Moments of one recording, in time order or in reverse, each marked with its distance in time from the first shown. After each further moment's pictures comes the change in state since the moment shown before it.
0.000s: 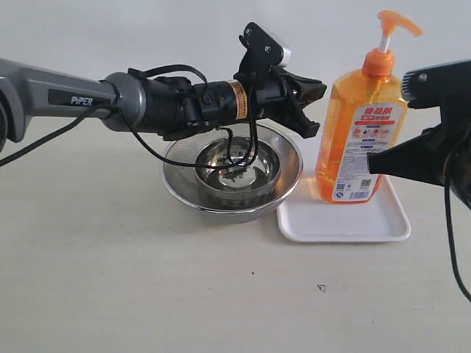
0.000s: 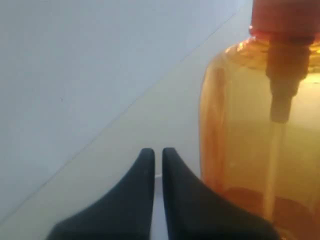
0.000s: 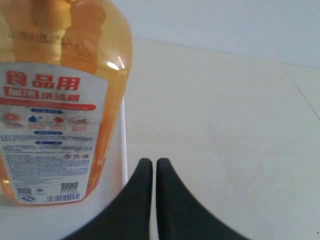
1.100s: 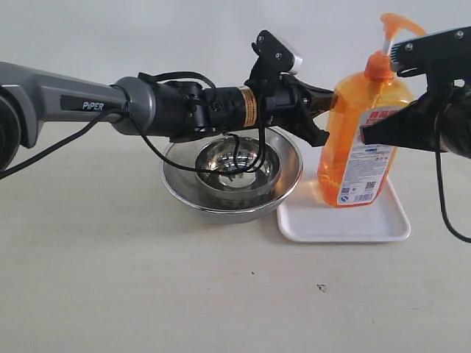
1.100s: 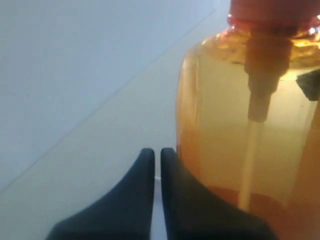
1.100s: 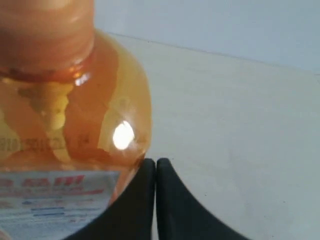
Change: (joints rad) left arm -0.023 0.020 -0.027 0.089 -0.014 -0.107; right arm -0.182 0.104 -0.180 -0.002 -0.246 -0.175
